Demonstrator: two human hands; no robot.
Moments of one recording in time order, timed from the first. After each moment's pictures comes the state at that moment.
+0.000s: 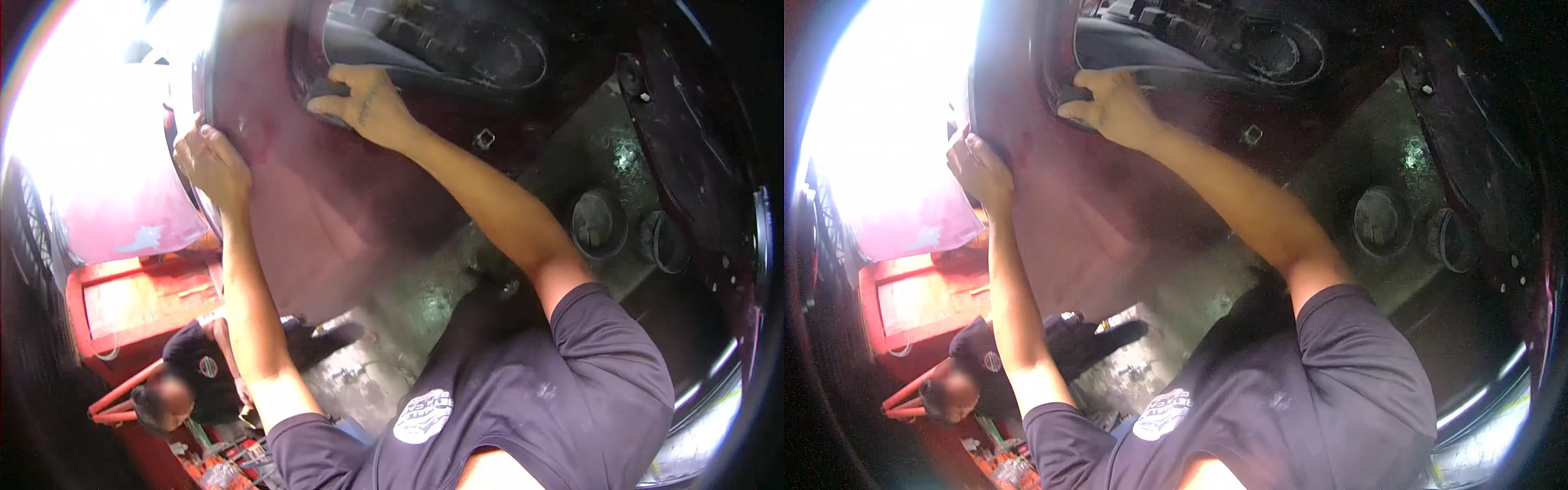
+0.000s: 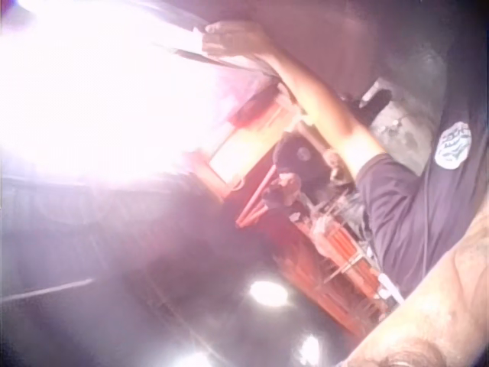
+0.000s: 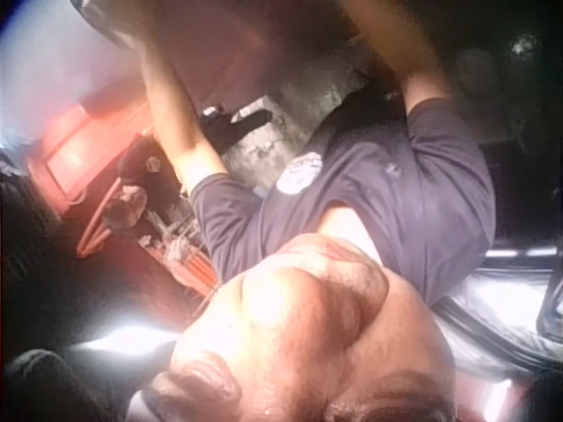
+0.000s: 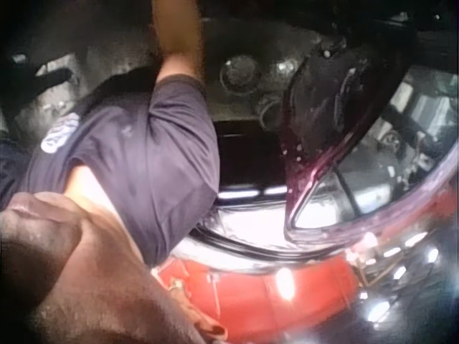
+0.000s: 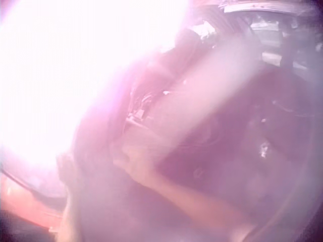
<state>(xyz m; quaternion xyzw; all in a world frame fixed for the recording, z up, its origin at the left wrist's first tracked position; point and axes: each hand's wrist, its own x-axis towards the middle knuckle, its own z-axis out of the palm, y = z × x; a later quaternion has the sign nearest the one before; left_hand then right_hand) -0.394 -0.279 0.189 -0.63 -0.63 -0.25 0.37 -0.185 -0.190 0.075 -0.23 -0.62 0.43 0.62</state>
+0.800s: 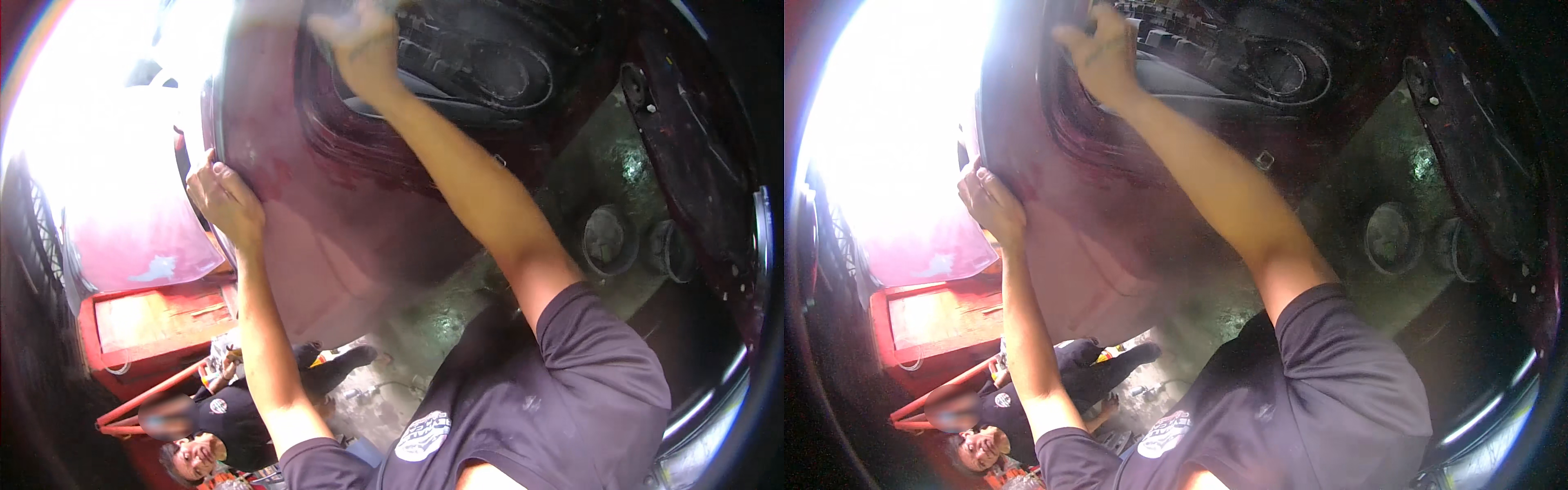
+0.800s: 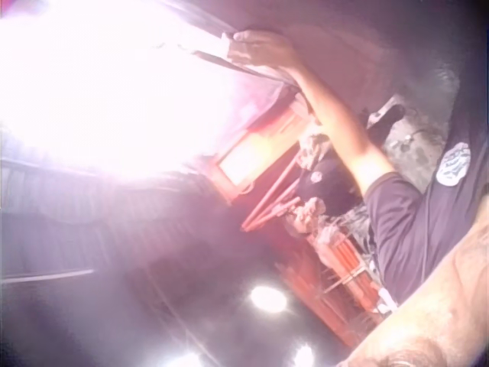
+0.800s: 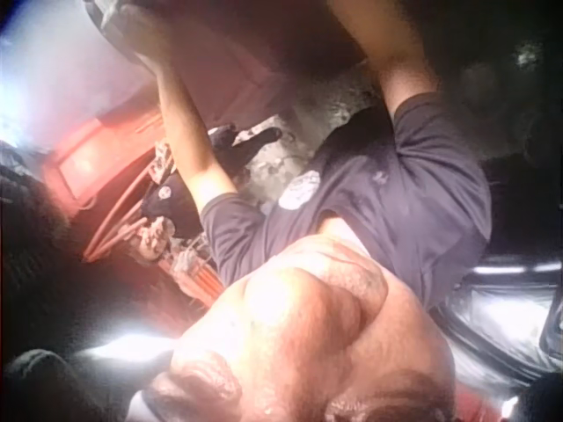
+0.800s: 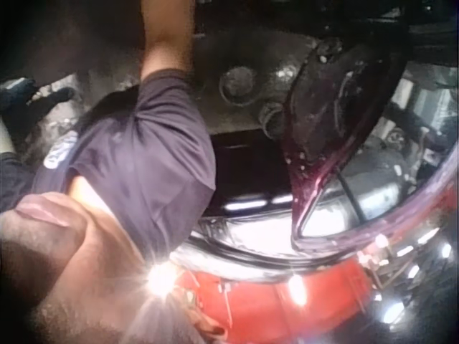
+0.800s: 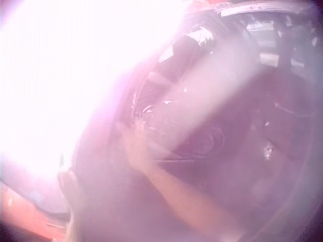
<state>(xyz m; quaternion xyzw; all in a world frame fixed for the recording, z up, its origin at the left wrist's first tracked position) -0.389 -0.272 0.194 -0.64 -0.62 -0.26 0.36 -0.213 -0.083 0.124 -0.36 -0.42 0.31 0.77</state>
